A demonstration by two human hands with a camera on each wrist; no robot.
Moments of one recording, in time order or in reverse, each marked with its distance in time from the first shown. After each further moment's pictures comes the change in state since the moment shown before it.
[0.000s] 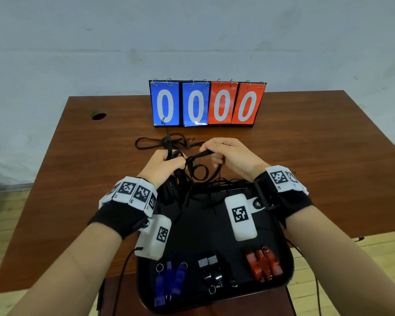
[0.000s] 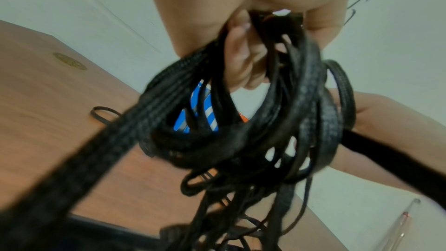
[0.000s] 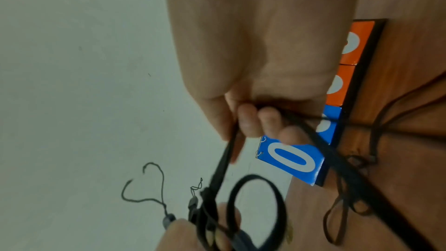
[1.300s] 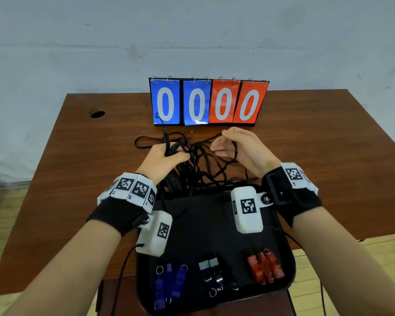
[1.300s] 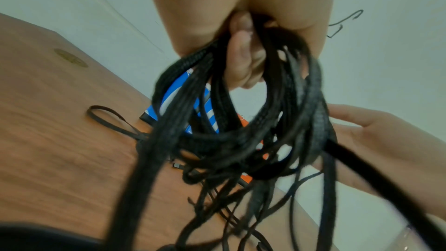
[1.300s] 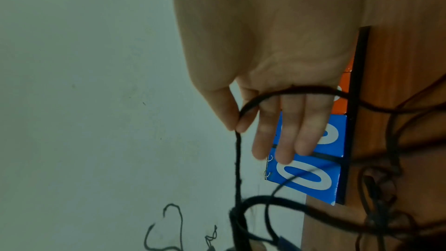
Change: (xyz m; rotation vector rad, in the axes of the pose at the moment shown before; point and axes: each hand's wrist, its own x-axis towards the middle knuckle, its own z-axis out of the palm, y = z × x) left_hand 0.013 0.000 -0.003 -0.089 0.026 -0.037; right_hand 0.005 -0.001 -0.019 0.328 0.143 -0.001
